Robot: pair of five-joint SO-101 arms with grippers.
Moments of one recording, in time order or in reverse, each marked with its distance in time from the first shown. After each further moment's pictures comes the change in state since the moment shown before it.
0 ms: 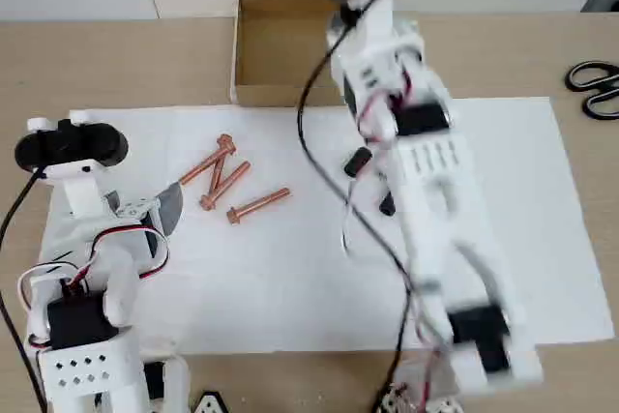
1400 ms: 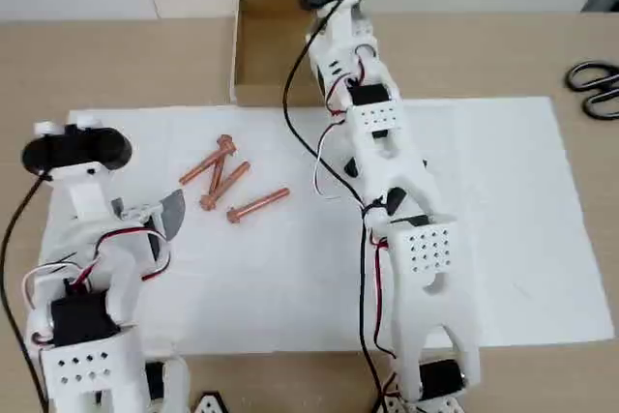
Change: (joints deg) left arm 0.0 -0.1 2.2 0.3 0.0; right arm -0.5 51.3 -41.3 -10.9 2.5
